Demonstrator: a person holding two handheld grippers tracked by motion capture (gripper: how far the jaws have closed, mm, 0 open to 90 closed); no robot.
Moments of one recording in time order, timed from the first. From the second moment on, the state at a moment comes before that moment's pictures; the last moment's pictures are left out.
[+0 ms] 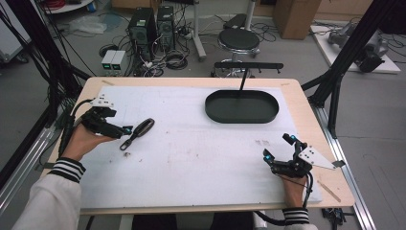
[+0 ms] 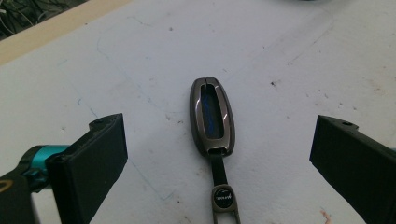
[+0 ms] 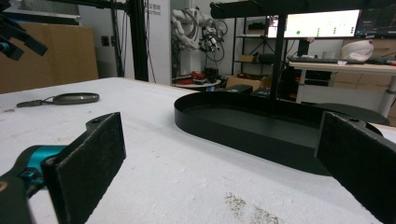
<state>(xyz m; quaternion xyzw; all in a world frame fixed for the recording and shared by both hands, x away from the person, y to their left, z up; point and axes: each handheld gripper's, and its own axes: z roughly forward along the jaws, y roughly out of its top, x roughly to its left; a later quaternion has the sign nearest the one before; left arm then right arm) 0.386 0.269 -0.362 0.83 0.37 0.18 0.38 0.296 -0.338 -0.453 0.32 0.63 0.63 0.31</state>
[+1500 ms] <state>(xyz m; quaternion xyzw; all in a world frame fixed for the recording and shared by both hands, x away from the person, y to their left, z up) 0.420 0.236 -0.397 0.89 0.40 0.08 0.19 0.296 -0.339 -0.453 0.32 0.63 0.63 0.31</state>
